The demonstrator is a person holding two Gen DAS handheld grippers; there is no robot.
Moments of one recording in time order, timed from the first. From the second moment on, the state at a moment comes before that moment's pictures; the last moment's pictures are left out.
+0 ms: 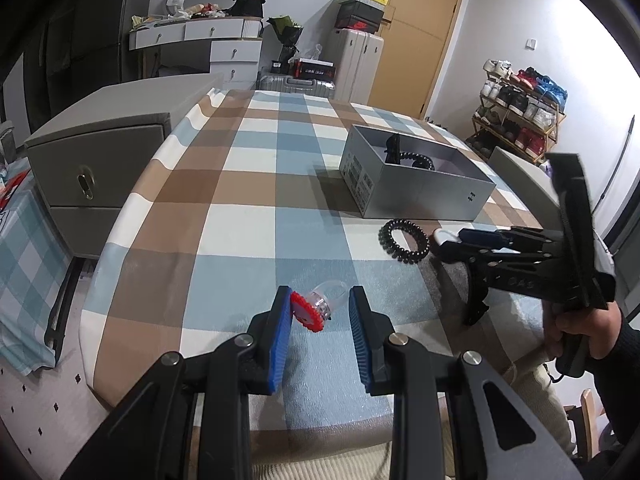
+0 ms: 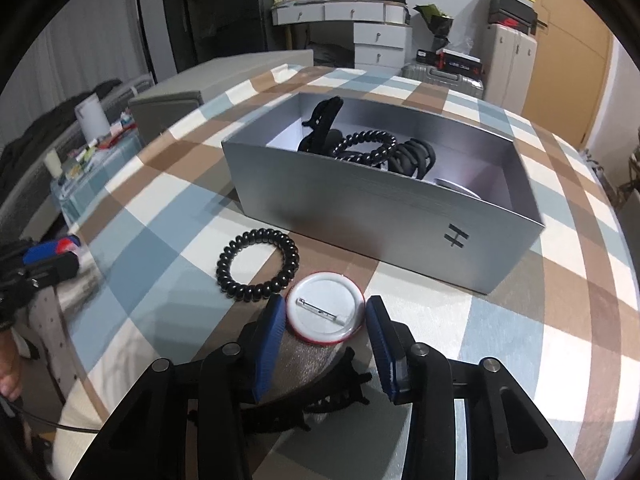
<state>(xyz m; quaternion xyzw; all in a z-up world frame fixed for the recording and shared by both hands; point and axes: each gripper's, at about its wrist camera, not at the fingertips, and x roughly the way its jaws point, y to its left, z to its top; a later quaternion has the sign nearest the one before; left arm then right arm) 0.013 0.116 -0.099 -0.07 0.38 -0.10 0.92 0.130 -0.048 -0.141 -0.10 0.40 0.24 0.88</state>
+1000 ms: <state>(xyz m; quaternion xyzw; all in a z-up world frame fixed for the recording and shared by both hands) 0.063 0.051 -0.048 -0.03 0.34 -0.06 0.94 0.093 -0.133 -0.051 0.03 0.27 0.34 0.90</state>
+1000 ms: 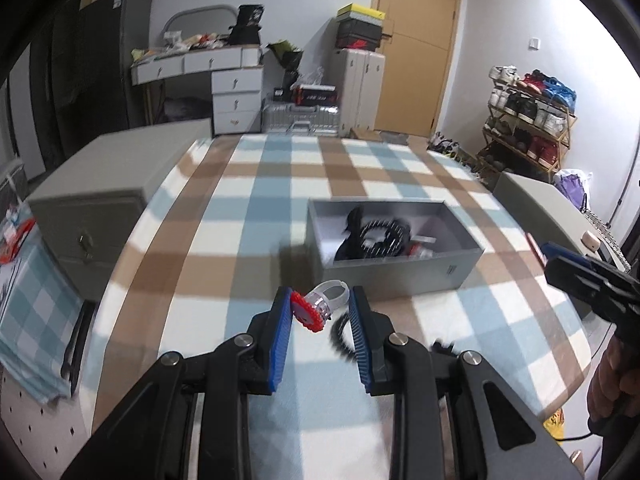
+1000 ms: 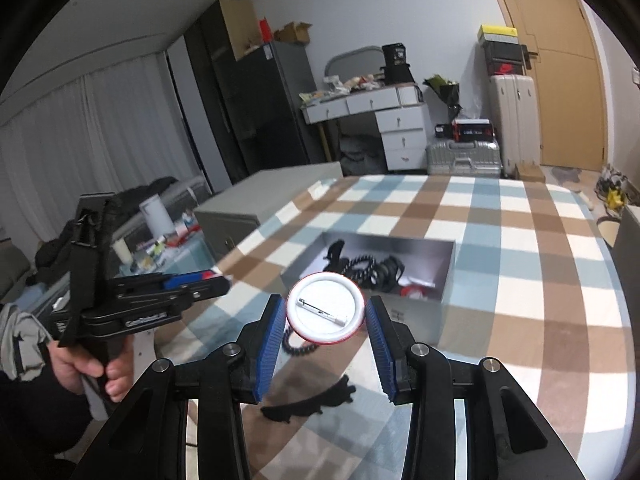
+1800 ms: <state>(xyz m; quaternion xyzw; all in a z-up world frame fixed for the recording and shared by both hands) 0.144 -0.015 -0.045 0.00 0.36 -0.15 0.92 0.183 -0.157 -0.062 0.10 0.28 0.33 0.90</state>
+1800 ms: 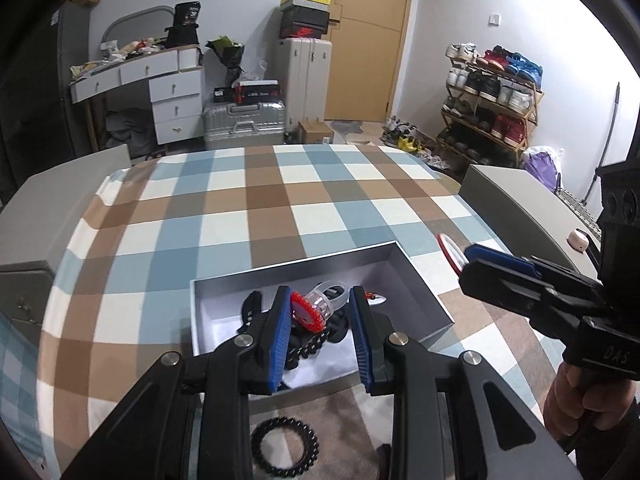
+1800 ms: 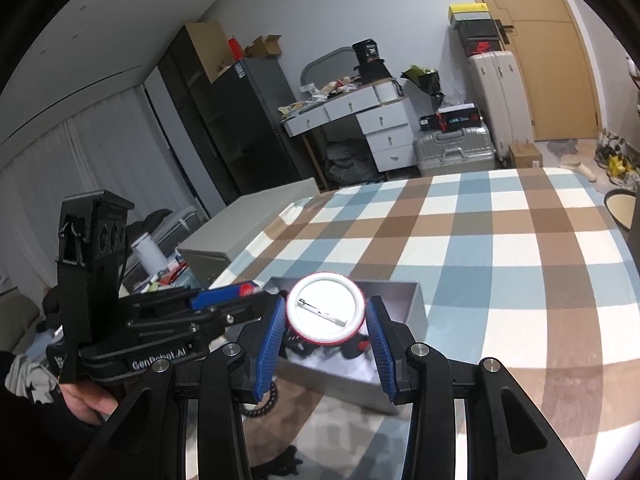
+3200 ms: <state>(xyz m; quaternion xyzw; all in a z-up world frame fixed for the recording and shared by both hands) 0.147 -0.013 -0.050 -0.01 0.37 -0.20 0.91 0.207 -0.156 -0.064 0.12 0.29 0.26 0.91</state>
